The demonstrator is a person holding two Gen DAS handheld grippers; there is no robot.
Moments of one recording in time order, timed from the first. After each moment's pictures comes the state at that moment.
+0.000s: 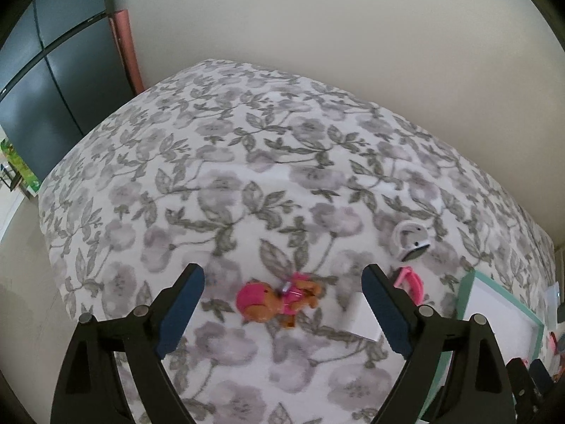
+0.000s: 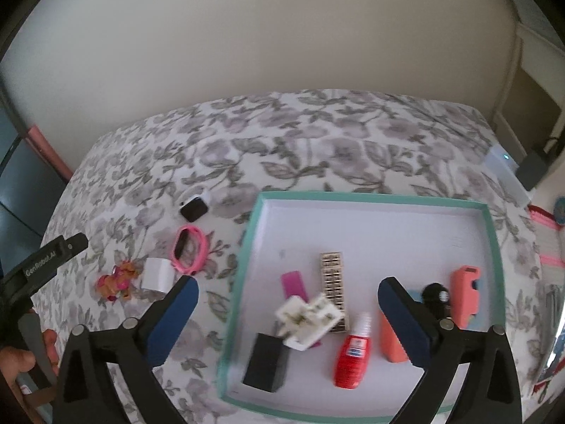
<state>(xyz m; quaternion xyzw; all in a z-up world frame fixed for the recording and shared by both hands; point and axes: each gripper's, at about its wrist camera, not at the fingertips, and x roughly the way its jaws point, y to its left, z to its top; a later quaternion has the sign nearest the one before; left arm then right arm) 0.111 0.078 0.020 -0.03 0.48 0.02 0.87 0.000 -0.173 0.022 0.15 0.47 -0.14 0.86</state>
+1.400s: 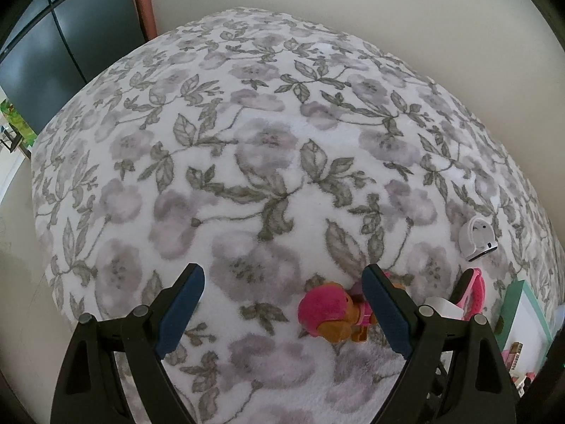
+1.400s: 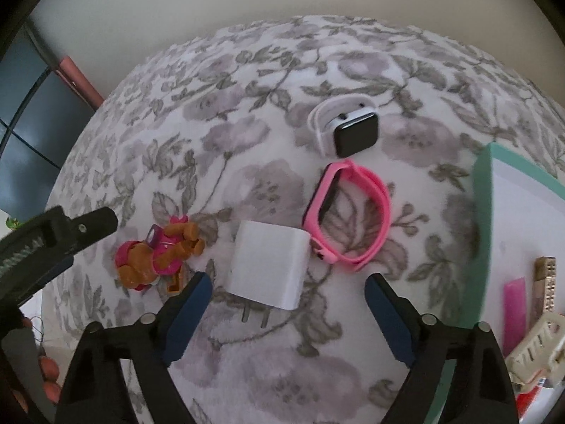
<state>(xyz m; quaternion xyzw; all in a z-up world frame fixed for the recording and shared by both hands) 0.146 0.133 -0.043 -0.07 0.55 0.05 0.83 0.102 -0.047 -0.080 0.13 0.55 -0.02 0.83</state>
